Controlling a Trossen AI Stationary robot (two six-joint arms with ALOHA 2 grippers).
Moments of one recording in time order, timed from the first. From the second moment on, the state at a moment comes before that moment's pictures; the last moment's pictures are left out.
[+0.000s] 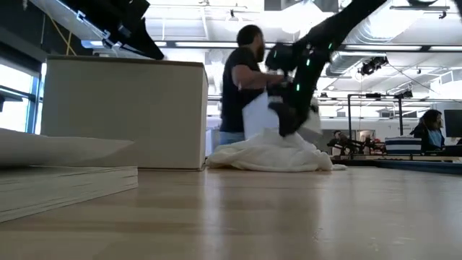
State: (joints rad) left arm -0.16 0.99 0.70 -0.26 -0.83 -0.24; right arm -0.49 1.73 1.17 -0.50 0.25 0.08
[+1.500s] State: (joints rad) left arm -0.37 1.10 0.70 -0.11 -0.95 -0.28; right arm -0.56 1.78 1.06 -0.06 0.13 0.17
